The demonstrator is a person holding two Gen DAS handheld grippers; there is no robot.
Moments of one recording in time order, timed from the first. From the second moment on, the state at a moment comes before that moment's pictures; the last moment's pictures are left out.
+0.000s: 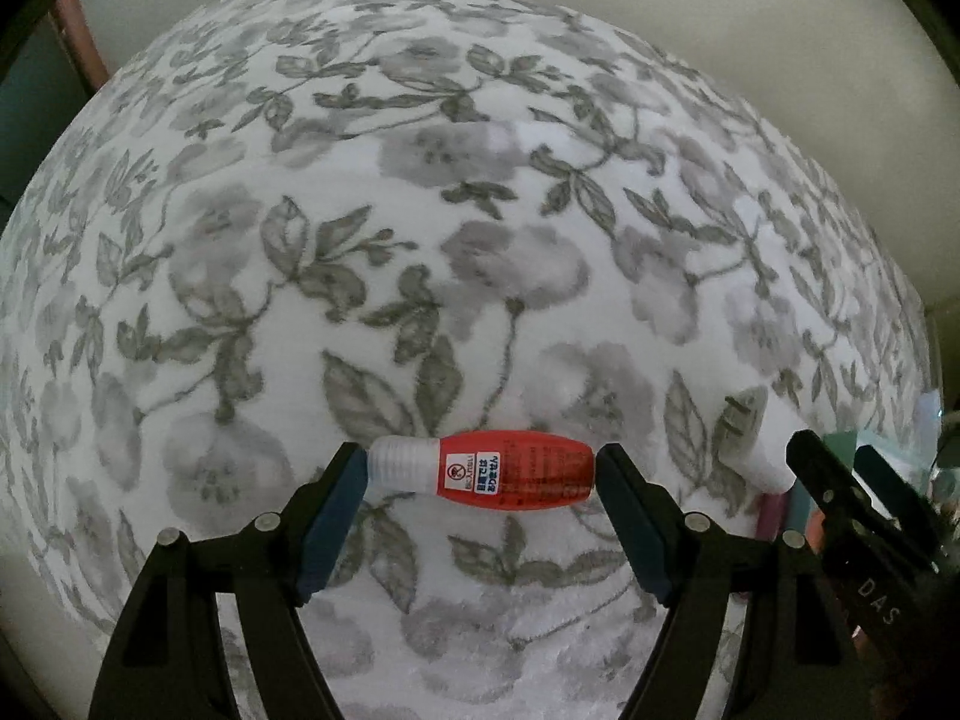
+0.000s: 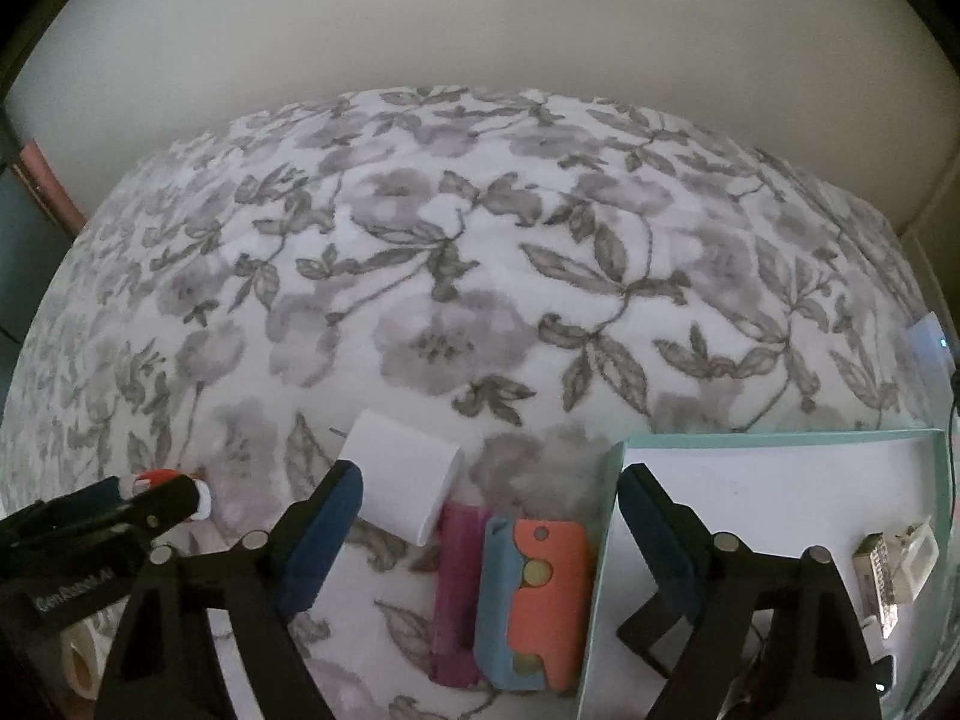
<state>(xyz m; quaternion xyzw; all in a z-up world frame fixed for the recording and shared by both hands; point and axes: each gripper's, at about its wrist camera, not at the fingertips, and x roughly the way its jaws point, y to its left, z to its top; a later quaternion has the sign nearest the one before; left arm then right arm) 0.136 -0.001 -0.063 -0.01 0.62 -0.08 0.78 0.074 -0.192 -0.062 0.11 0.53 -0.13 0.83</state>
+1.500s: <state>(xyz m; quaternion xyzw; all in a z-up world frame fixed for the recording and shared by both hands) 0.130 0.013 -0.037 0.00 0.59 -0.09 0.80 0.081 -0.162 -0.059 0.11 0.54 -0.08 0.83</state>
